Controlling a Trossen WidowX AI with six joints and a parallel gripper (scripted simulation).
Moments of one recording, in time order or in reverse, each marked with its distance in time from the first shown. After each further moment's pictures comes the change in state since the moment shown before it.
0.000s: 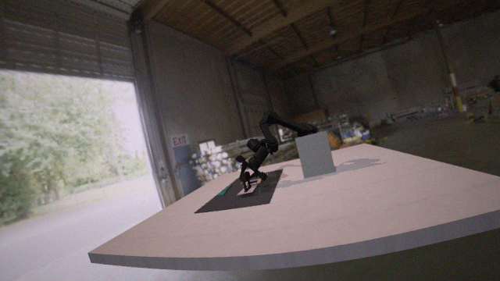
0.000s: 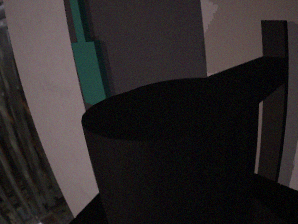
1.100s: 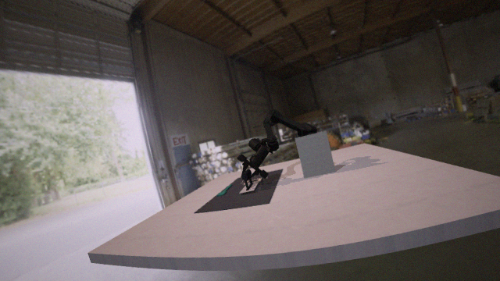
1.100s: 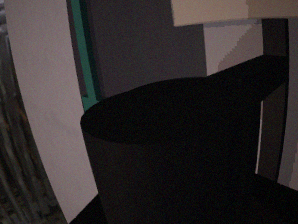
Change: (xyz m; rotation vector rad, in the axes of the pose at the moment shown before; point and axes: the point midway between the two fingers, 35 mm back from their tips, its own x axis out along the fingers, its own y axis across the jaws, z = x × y) arm -0.004 0.002 0.047 -0.029 -0.042 -0.014
